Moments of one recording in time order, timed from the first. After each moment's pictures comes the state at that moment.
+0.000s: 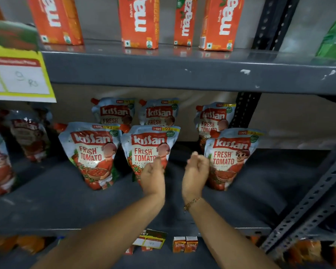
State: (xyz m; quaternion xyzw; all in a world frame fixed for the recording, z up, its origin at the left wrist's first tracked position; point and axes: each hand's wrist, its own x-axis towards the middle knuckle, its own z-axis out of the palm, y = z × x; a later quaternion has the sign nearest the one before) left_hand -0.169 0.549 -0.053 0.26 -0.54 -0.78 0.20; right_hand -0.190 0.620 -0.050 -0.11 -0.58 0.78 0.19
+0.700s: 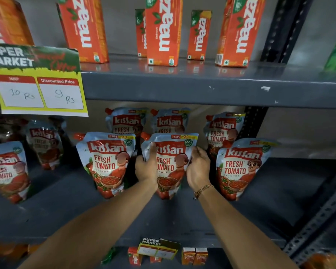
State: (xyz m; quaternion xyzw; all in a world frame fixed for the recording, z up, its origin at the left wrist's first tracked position) left_hand -0.204 0.487 -0.028 0.27 -0.57 -0.76 0.19; right_hand -0.227 0.597 -0.017 -0.05 -0.47 0.88 0.06
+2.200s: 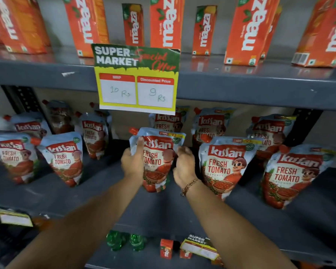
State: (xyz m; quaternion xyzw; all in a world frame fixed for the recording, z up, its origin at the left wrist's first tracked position) left_hand -0.169 0.334 -0.027 0.31 -0.58 -0.70 0.29; right_hand -0.202 0.444 -0.019 -0.06 -0.51 0.85 -0.09
